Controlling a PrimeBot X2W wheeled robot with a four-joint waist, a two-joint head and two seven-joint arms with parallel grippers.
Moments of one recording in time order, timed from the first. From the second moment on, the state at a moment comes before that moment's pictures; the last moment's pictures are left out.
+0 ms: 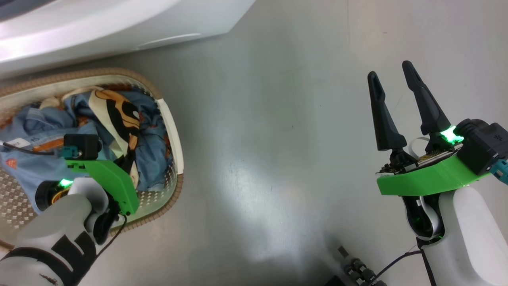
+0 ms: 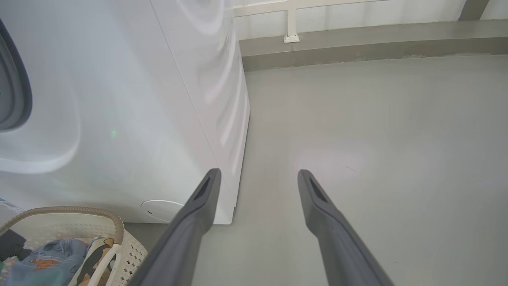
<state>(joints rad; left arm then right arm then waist) -0.93 0.36 -1.28 0.94 -1.35 -0.13 -0.19 -0.43 -0.14 0.17 0.07 0.35 0.12 -0.25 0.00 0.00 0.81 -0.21</state>
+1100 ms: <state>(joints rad) -0.73 0.35 -0.93 0.77 -1.14 -0.13 -0.25 -0.35 -0.16 0.15 0.13 0.35 0.12 -0.25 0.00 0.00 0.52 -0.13</state>
